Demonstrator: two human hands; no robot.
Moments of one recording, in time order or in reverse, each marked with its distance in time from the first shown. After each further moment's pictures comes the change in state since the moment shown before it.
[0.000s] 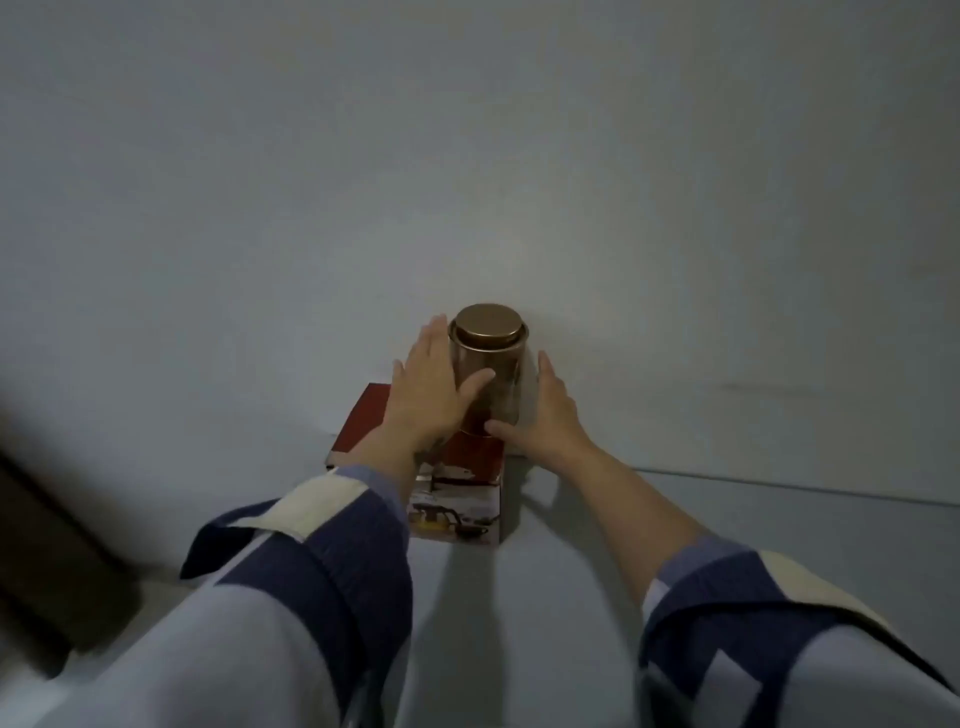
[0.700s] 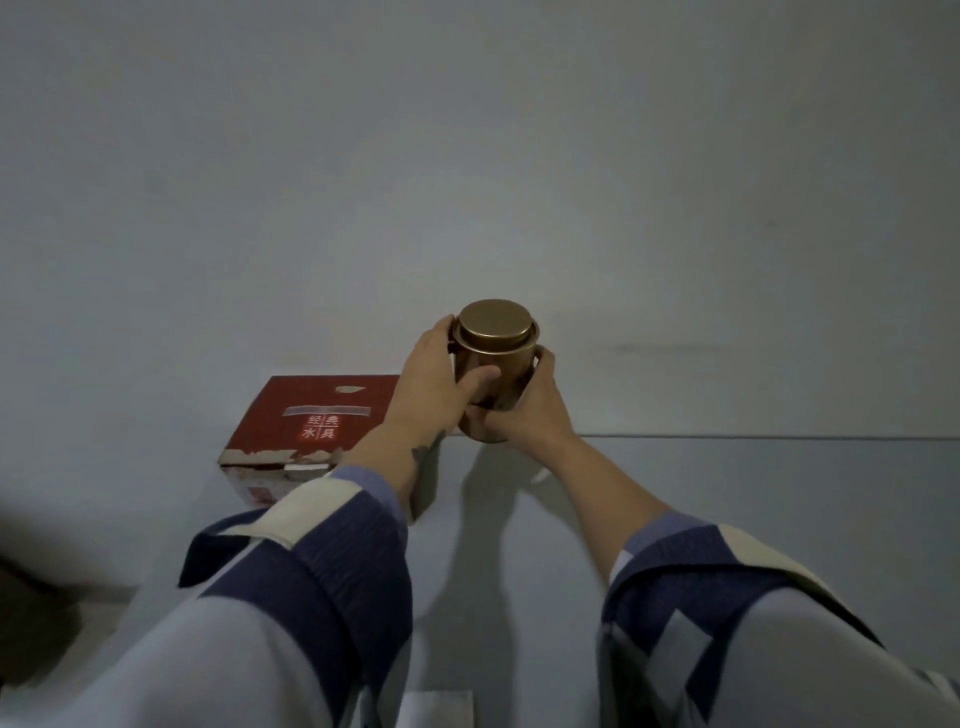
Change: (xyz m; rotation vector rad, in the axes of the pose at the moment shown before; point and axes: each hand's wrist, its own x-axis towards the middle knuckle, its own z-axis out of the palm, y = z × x) left_hand -0.003 0.085 0.068 -0.357 -0.035 0.051; right_hand -0.031 0.063 -0.066 0.336 0.164 0.025
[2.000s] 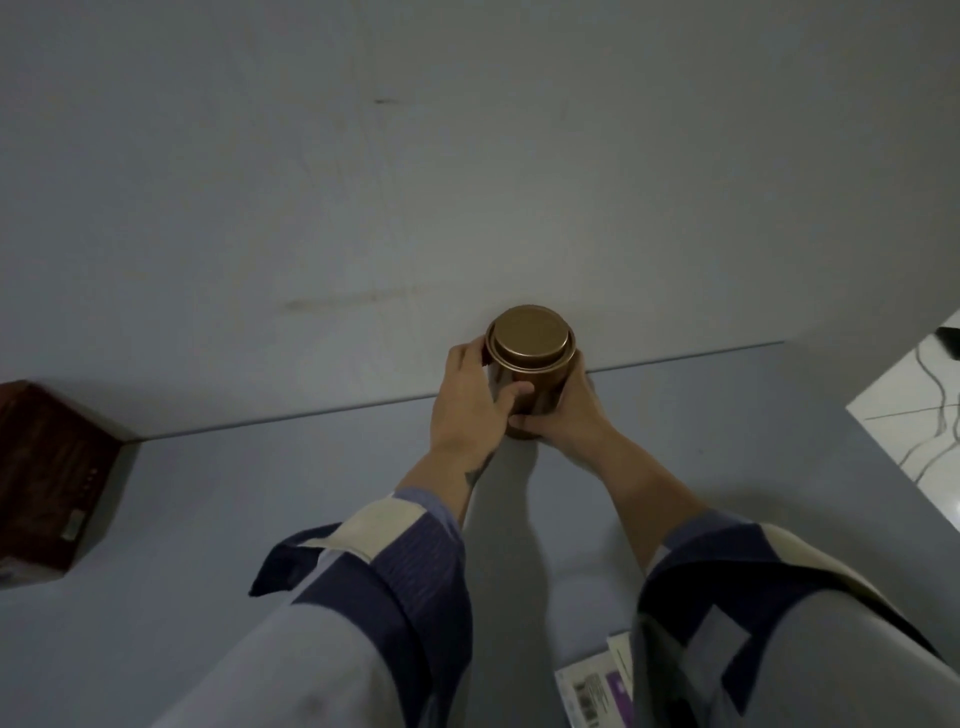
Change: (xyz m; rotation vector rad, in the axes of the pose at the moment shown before) left_hand -0.005 0.137 0.374 -0.030 -0.153 -0.024; right_hand 0.009 0.238 -0.314 0.025 0.093 0.207
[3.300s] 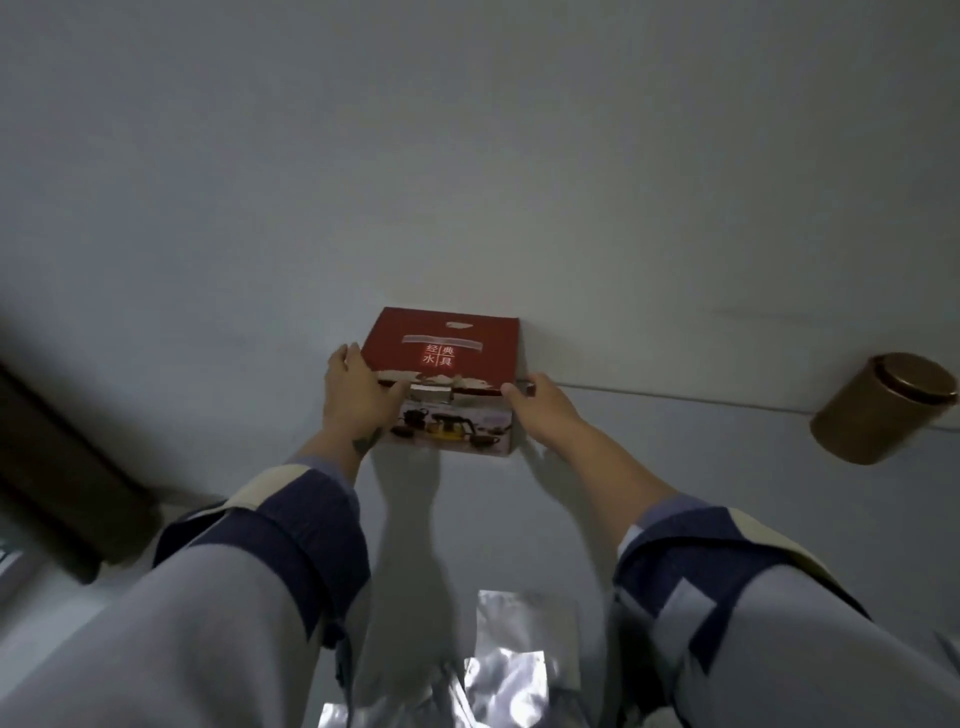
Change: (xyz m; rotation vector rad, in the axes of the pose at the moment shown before) left_hand -0.155 -0.261 -0.487 0.249 0.340 -0.448; right_hand -0.169 -0.237 0.406 -0.306 -0.322 0.044
